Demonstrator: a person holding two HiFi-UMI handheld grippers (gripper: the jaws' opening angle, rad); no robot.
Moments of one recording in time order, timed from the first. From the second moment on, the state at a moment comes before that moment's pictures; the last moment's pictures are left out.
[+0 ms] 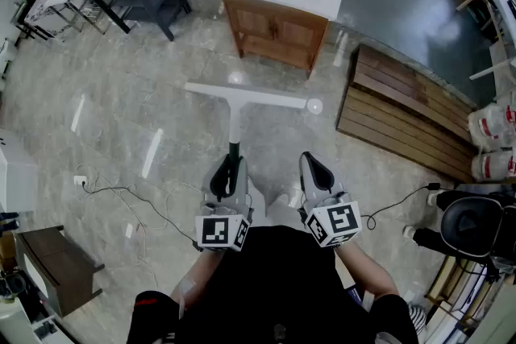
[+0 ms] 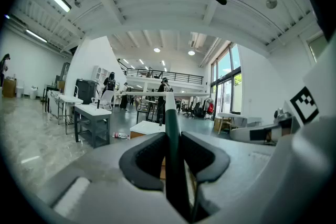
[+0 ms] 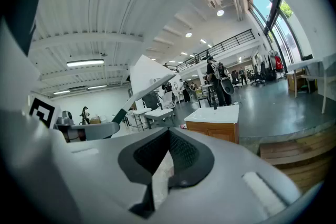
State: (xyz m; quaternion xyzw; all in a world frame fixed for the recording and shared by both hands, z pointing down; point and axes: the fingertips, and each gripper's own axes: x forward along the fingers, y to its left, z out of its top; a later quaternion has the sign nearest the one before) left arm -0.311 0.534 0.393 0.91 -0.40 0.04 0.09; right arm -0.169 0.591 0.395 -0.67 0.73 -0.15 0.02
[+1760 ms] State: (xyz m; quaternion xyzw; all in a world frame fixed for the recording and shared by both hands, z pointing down) left arm -0.445 0.483 0.377 0.90 -0.43 0.00 0.08; right arm -0.305 0.537 0.366 -0.66 0.74 -0.10 0.00
